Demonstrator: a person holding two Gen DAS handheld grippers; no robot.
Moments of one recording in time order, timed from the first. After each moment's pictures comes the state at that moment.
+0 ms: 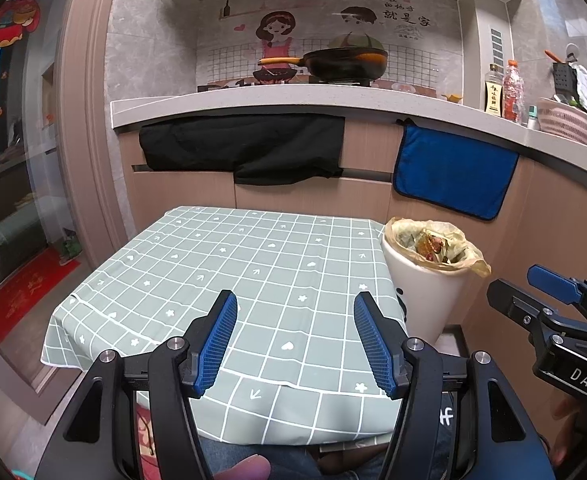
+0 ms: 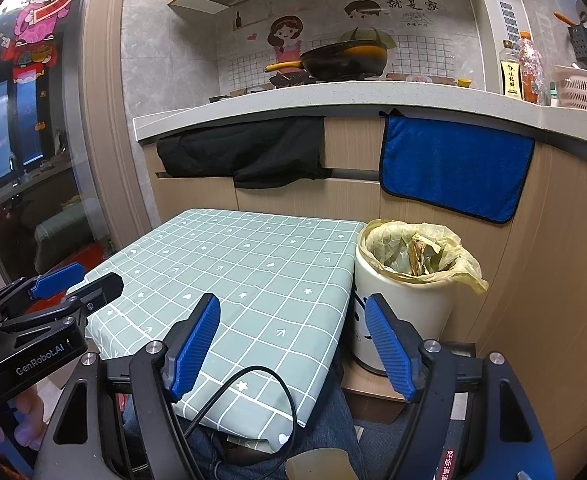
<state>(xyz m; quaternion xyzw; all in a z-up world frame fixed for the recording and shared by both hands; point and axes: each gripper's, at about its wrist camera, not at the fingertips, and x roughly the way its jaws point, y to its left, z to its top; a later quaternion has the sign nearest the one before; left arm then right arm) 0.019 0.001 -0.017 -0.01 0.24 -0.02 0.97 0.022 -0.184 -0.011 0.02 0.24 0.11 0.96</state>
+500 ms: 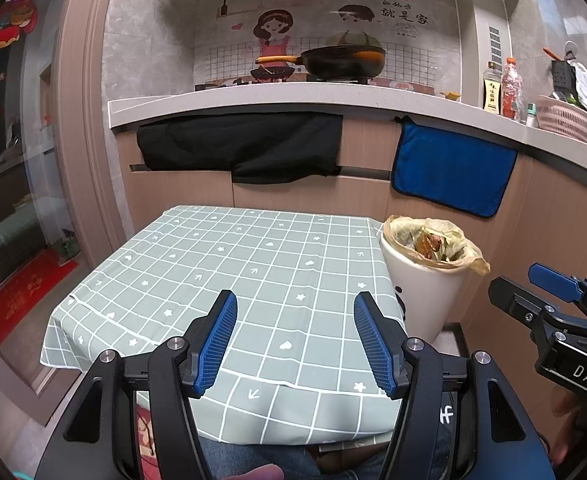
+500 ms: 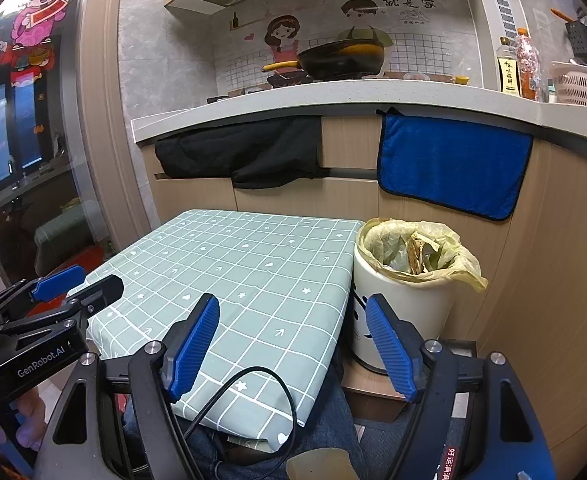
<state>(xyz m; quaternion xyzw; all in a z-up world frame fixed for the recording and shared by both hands) 0.022 0.003 -0.017 -0.01 0.24 -0.02 0.97 0.020 -0.185 -0.012 0.03 0.24 0.10 0.97</state>
